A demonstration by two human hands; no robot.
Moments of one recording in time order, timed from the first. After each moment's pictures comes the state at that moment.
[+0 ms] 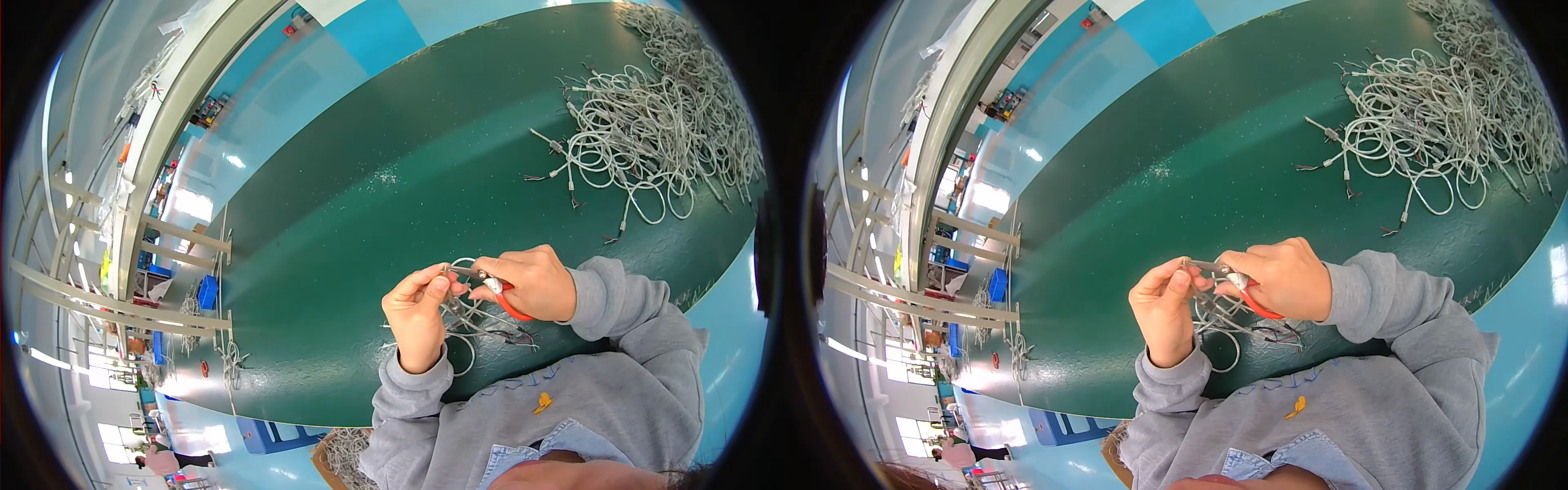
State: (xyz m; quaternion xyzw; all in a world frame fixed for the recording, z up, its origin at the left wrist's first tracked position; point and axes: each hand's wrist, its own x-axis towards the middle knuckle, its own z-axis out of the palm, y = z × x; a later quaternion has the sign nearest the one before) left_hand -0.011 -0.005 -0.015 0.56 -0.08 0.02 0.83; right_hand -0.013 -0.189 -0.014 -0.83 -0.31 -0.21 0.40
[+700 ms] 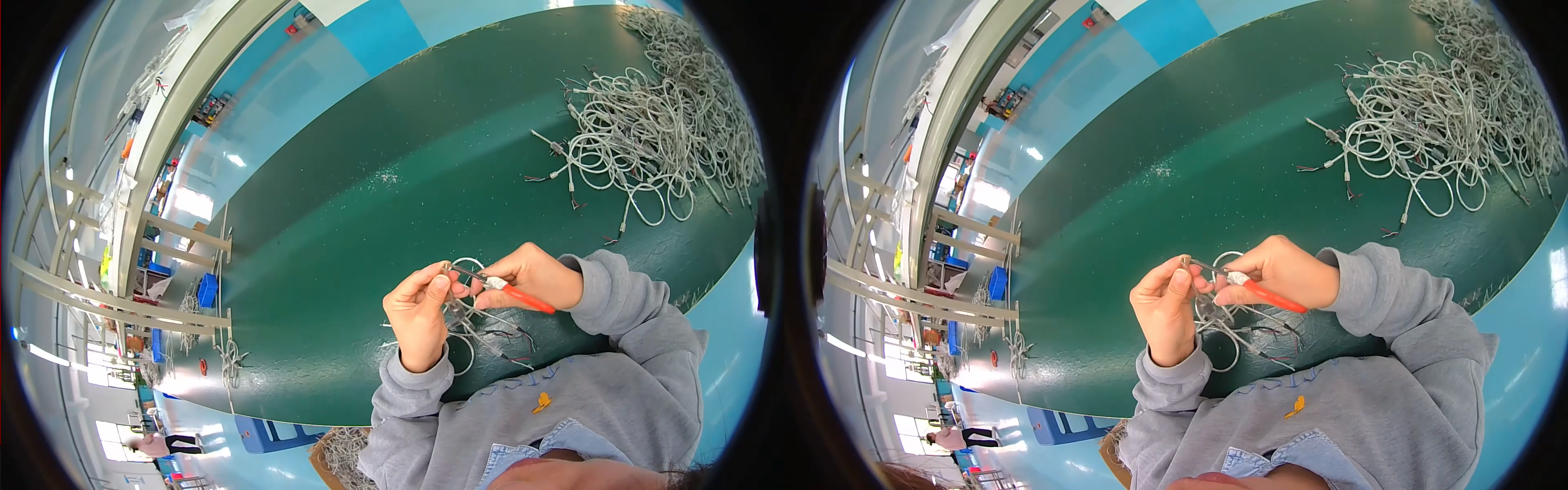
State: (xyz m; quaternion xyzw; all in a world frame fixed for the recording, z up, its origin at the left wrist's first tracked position) left_hand -0.014 -0.008 -0.014 0.55 -0.07 0.03 0.83; right_hand -0.005 -0.189 -0.024 -0.67 -0.31 0.07 0.67
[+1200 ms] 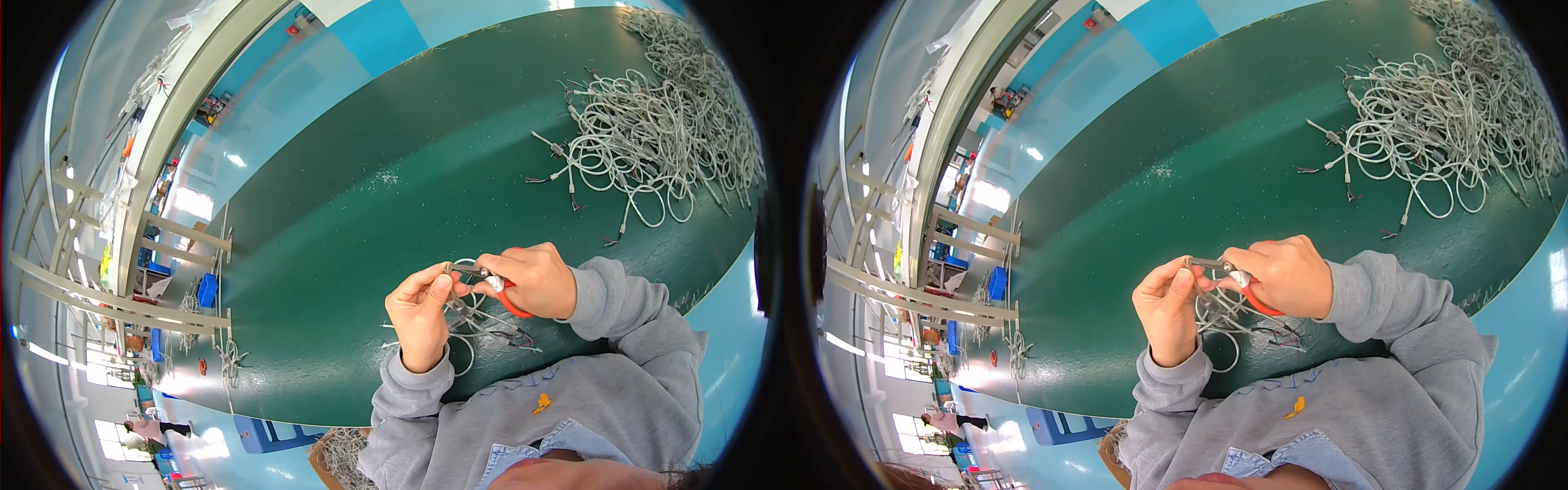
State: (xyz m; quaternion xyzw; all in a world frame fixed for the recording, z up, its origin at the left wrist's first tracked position) left_hand -0.013 -0.007 -0.017 0.53 -0.08 0.02 0.84; right_hand -0.012 -0.188 -0.016 -0.83 -0.31 -0.24 0.40
